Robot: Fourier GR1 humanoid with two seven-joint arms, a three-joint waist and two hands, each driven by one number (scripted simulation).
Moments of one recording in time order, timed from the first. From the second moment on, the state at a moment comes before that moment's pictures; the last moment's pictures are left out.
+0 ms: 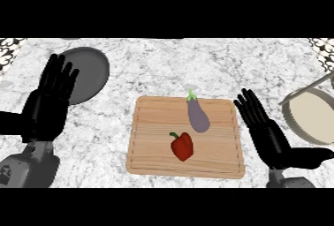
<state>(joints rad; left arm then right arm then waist) -0.22 0.29 -0.07 -1.67 0.42 0.28 0.09 -0.04 -0.19 0.16 -1.55 -0.33 0.09 -0.17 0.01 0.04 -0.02</state>
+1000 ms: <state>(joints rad) -0.22 0.25 -0.29 -1.53 0.09 0.37 0.03 -0.46 -0.32 0.07 -1.12 -0.81 0.88 -0.02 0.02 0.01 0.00</state>
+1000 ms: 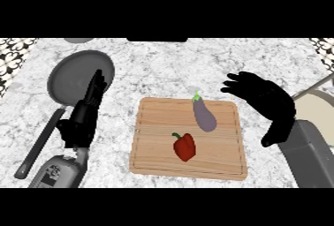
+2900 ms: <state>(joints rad) -0.17 0.18 -0.23 -1.52 0.00 0.34 0.03 -0.57 -0.38 0.41 -1.96 0.21 0.97 0.32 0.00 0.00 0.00</state>
